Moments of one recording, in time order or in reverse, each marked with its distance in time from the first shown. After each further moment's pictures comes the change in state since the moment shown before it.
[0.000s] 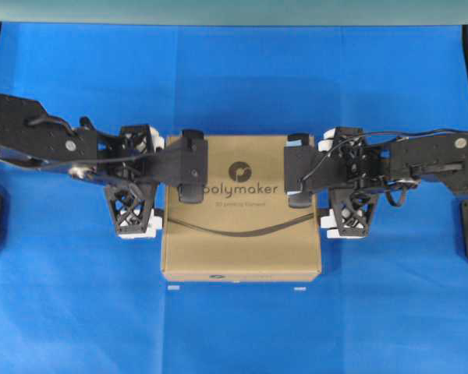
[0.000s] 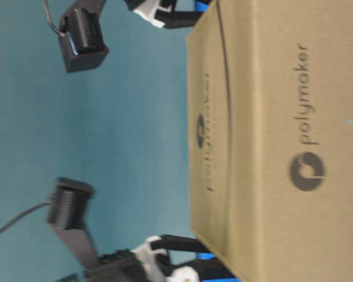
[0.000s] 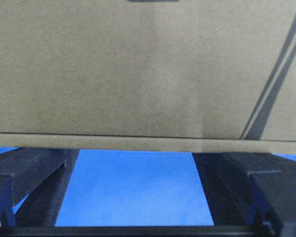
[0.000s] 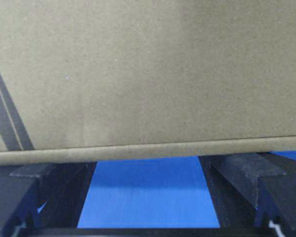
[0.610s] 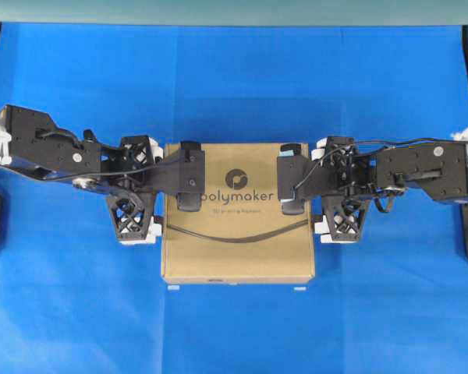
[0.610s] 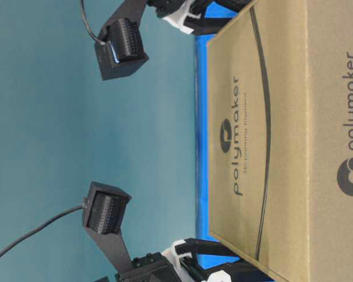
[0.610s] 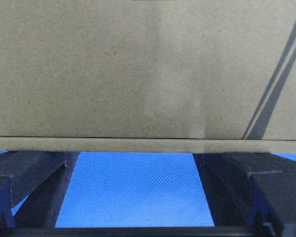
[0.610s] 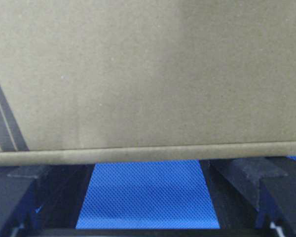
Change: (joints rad) left arm -0.005 0.060 0.048 0.000 -0.097 -0.014; right arm 0.002 0.097 0.023 0.000 -0.087 0.002
